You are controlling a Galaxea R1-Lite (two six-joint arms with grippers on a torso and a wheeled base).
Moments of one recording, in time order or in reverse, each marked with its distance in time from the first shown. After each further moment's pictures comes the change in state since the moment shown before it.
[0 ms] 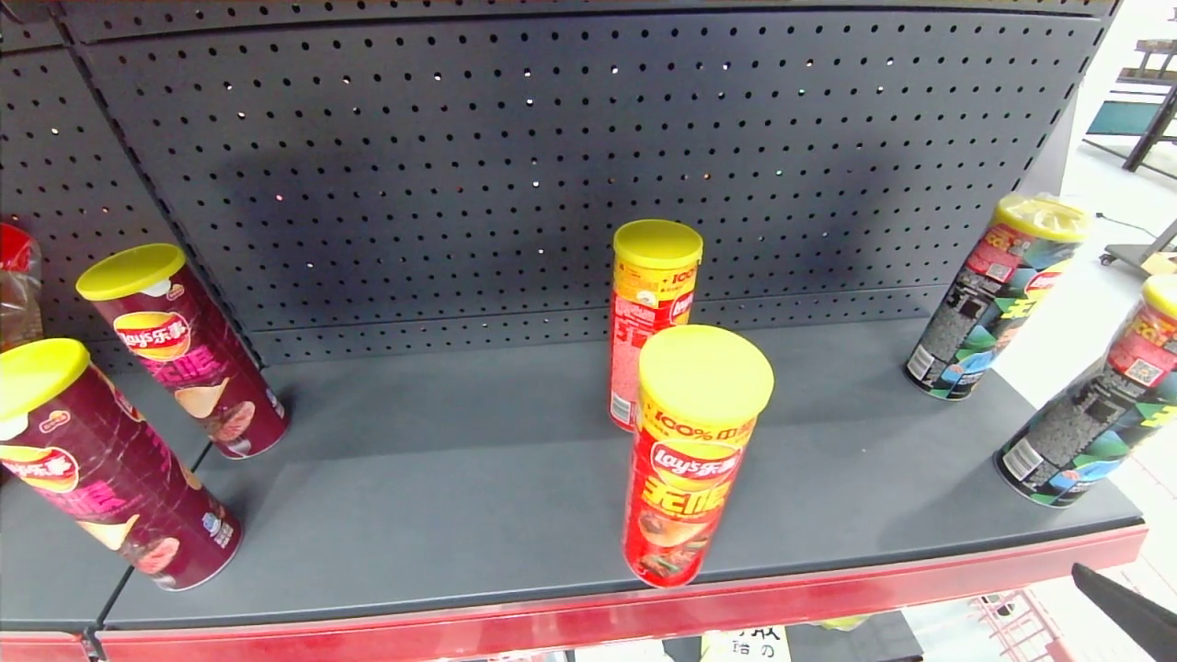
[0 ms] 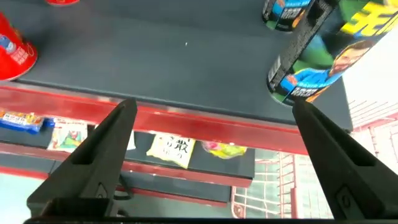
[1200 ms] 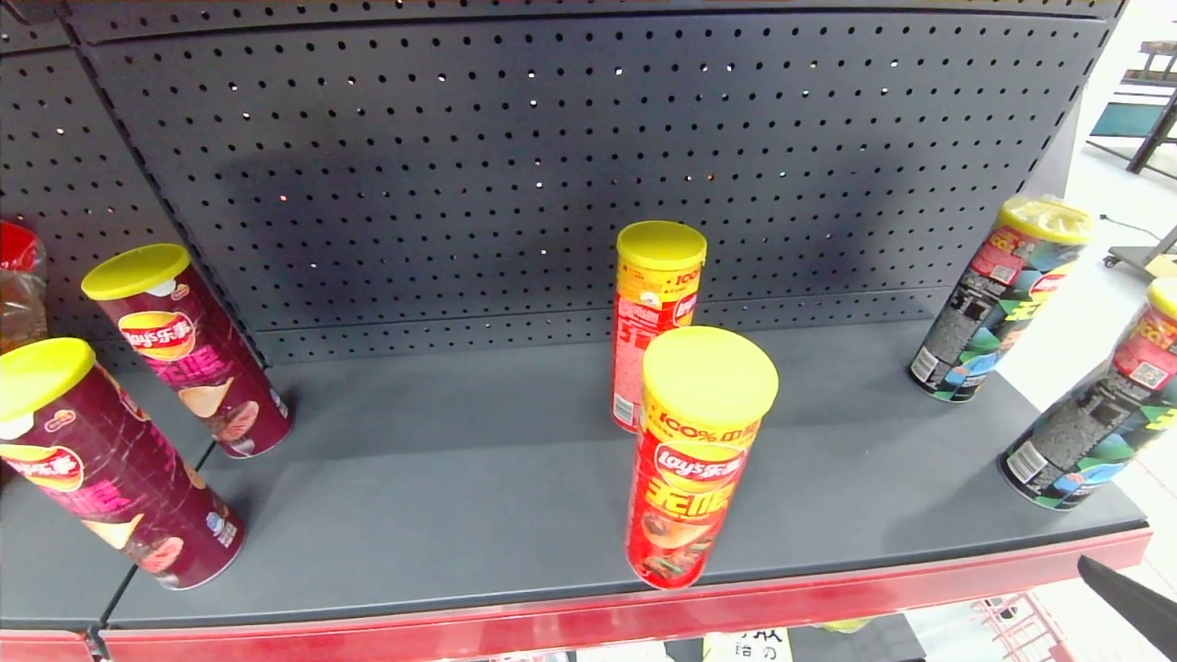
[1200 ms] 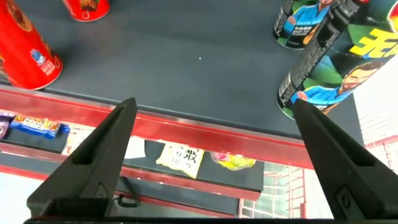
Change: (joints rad) left arm 0.096 -0.178 0.407 -0.672 -0.592 0.152; right arm 0.003 -0.009 -0.013 -0.017 0.051 0.016
